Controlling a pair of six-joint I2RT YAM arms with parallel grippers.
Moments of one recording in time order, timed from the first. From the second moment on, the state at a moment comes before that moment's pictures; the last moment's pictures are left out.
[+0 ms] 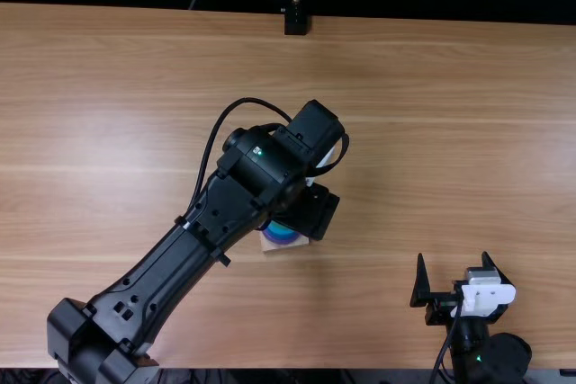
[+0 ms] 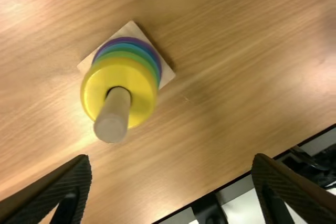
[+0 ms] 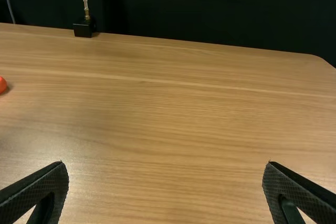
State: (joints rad) left arm -0.71 1.90 1.94 -1.36 0.11 -0.29; right arm -0.09 0.01 0.08 -0.27 -0.08 -0.16
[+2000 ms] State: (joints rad) left arm -0.47 2.48 2.29 -1.18 -0.05 -0.10; right arm -0.09 0.01 0.08 -0.27 -0.09 -0.16
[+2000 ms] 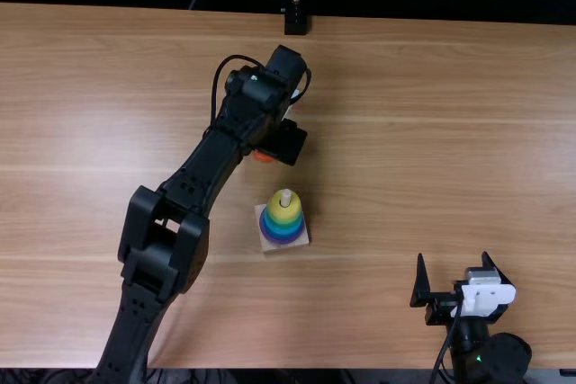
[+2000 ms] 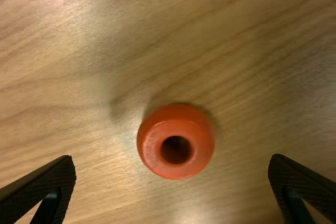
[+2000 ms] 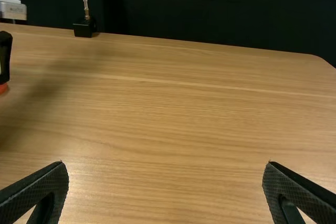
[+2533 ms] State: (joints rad) left arm -0.47 2.51 2.29 -1.18 -0.04 -0.10; right arm -0.09 0.01 0.08 -0.27 -0.08 -0.16
